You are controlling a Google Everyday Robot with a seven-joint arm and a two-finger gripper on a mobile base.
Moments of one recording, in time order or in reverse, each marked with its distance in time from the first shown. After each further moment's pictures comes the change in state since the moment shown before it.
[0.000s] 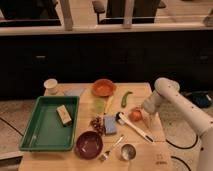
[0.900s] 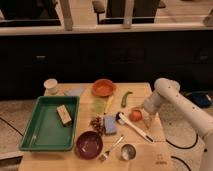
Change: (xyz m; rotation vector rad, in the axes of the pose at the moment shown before) arm 0.002 0.000 -0.003 0.003 0.051 0.010
